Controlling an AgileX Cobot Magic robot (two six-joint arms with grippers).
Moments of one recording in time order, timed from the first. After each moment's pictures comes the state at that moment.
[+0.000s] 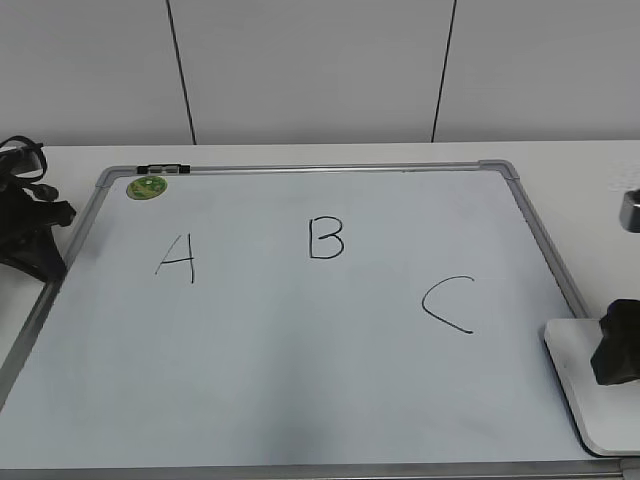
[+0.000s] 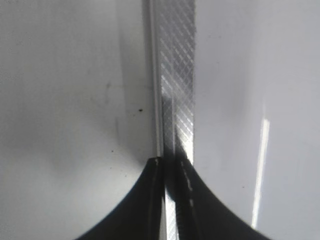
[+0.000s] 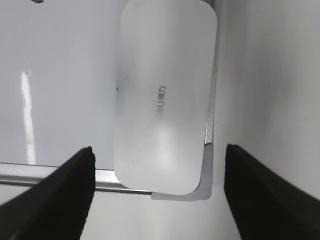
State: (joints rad) left arm 0.11 2.16 -1.47 -0.34 0.94 0.29; right arm 0.09 1.35 -0.70 0.10 0.77 -0.03
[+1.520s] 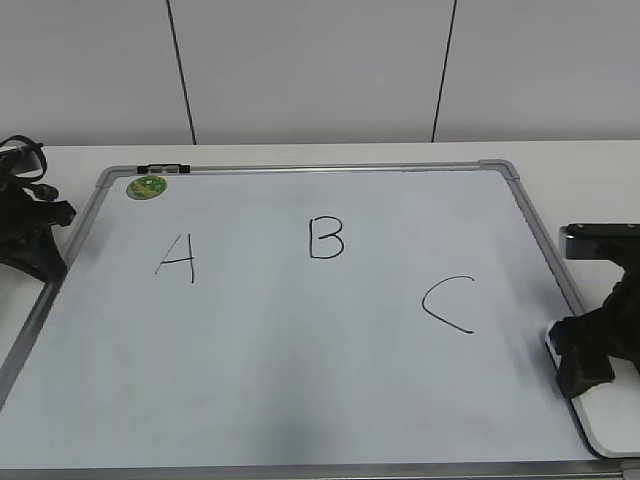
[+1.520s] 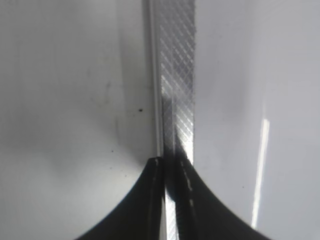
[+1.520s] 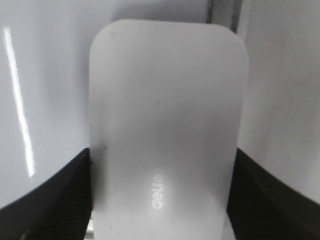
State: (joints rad) left arm 0.11 2.16 -1.47 -0.34 0.94 0.29; right arm 0.10 1.67 -0.81 0.09 0.73 -0.04
